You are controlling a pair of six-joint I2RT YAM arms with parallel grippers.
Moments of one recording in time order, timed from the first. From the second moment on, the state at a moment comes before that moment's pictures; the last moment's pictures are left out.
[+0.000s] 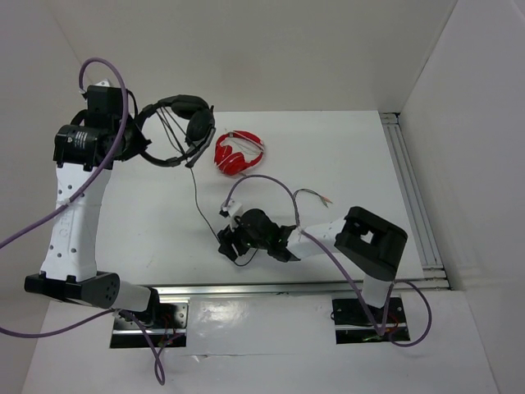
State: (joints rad) left arm -0.11 1.40 1.92 -1.24 -0.30 -0.58; right arm 1.06 1.75 0.80 0.45 -0.07 0.24
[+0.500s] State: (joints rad) left arm -0.11 1.40 1.90 -1.24 -0.29 -0.57; right arm 1.02 2.08 1.16 0.41 -0.07 0.21
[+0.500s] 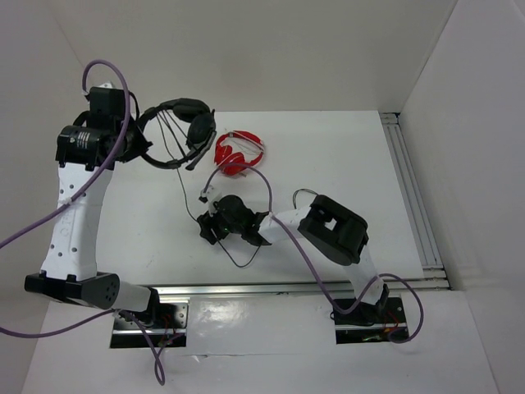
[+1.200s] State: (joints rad) left arm -0.12 1.41 1.84 -1.22 -0.48 -0.59; right arm 1.35 1.67 0.84 0.23 0.33 0.27
